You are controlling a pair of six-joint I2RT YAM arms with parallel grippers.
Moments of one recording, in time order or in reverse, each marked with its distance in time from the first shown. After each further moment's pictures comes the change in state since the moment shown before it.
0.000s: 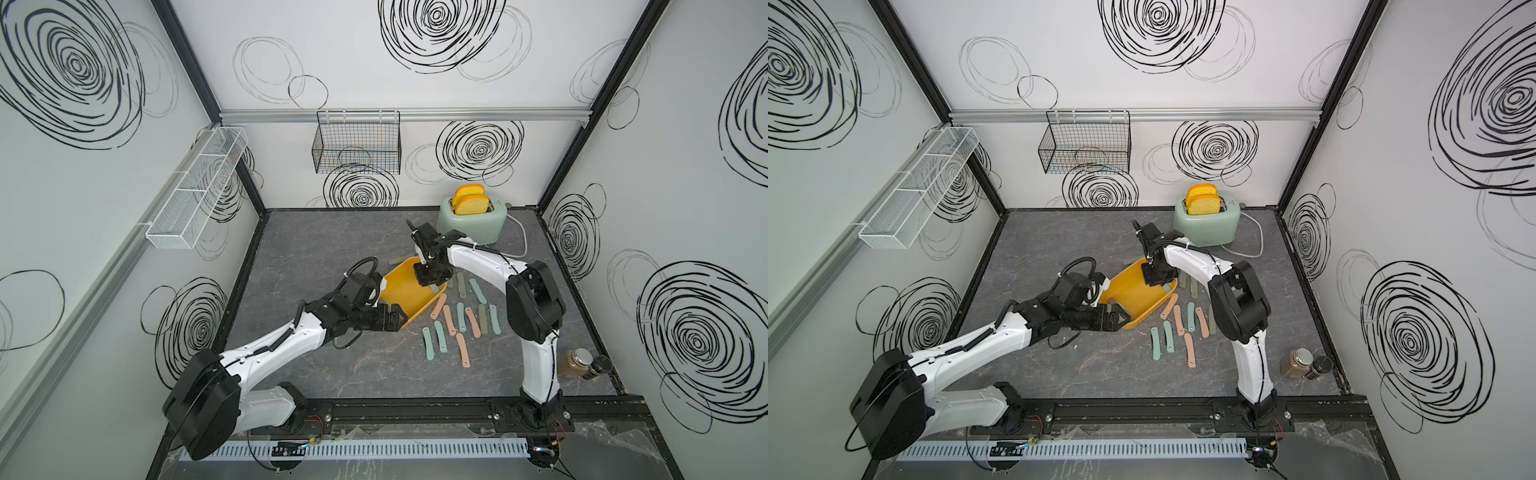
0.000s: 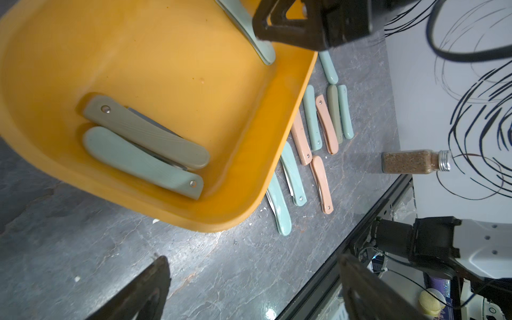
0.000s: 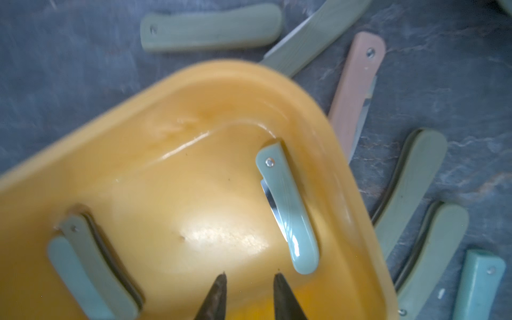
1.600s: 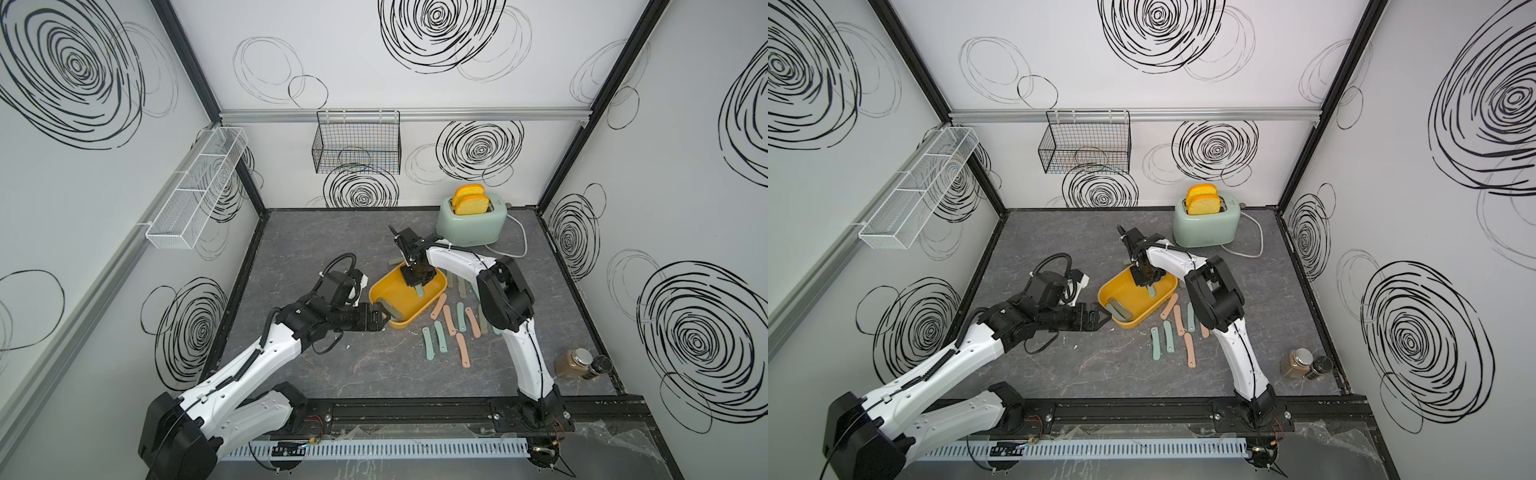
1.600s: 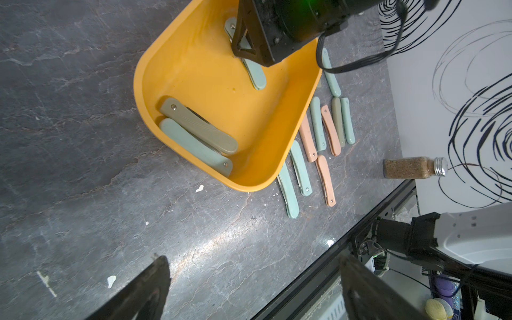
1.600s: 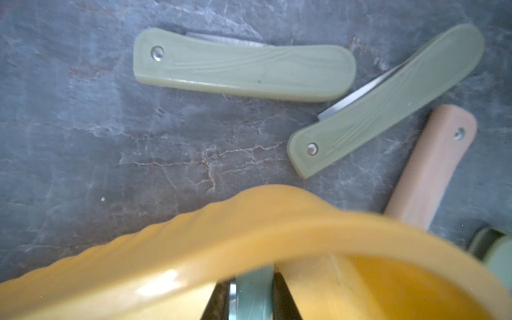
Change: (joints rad) left arm 0.090 -0.171 0.025 -0.212 -0.018 0.052; right arm 0.048 0.221 0.148 0.023 0.075 -0.068
